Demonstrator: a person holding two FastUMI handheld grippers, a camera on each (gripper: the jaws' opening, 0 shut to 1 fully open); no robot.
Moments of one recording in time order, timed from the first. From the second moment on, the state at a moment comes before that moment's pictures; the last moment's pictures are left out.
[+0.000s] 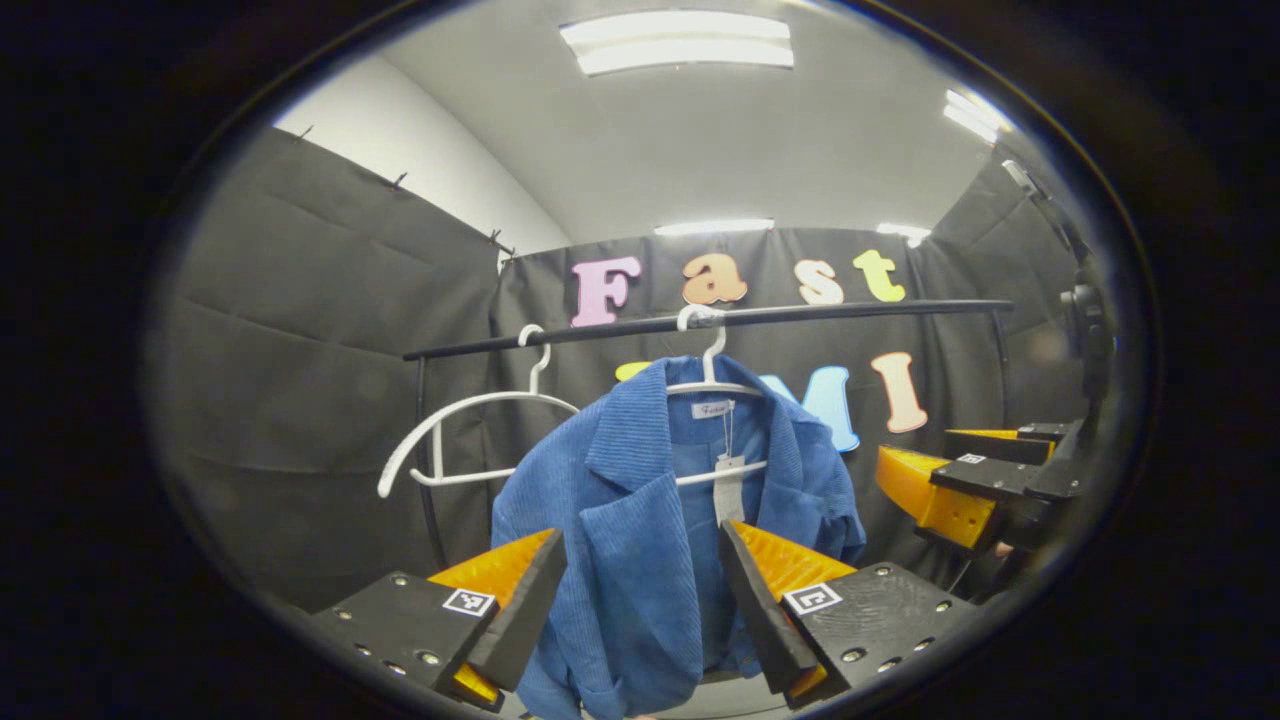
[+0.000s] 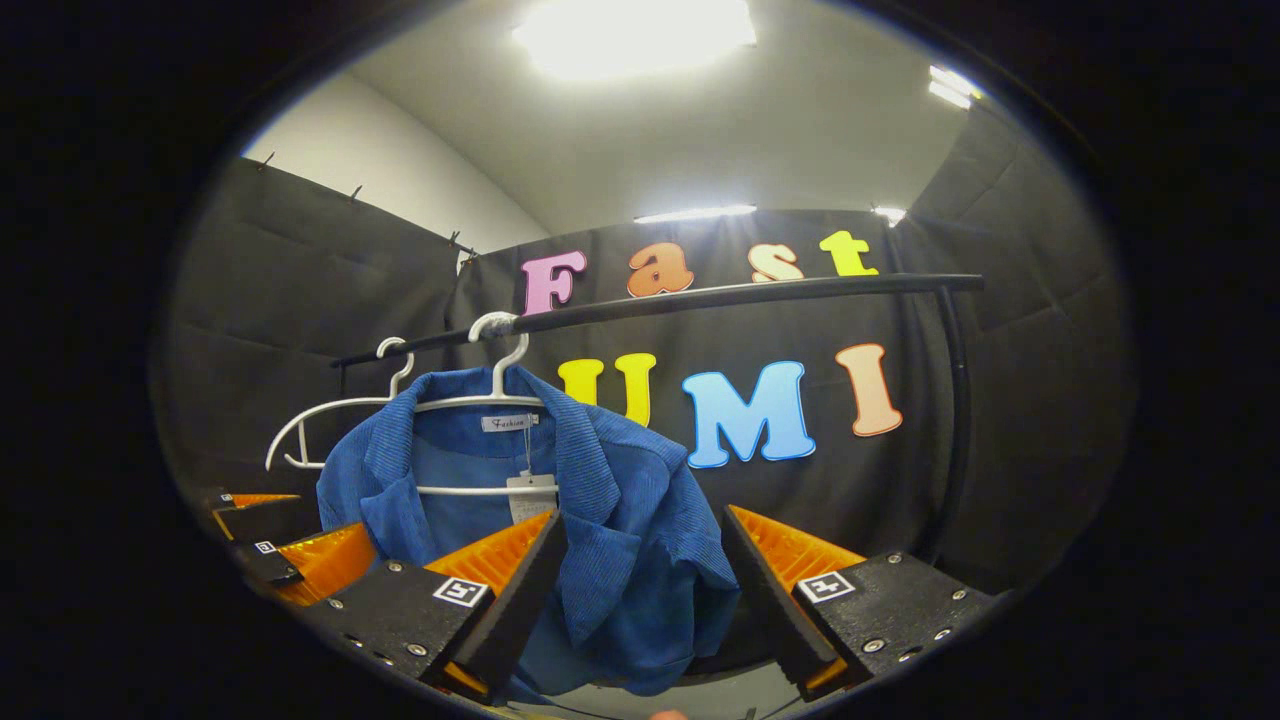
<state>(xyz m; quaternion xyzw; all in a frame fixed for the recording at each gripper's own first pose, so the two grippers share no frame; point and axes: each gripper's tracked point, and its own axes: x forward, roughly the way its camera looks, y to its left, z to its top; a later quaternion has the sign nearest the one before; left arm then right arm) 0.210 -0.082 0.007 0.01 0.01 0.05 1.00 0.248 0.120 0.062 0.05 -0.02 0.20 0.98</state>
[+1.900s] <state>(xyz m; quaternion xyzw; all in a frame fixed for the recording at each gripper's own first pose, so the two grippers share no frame) 0.283 -0.058 -0.091 0.06 0.06 0.17 0.98 0.341 0.215 -0.068 0.06 0.09 0.28 0.95</state>
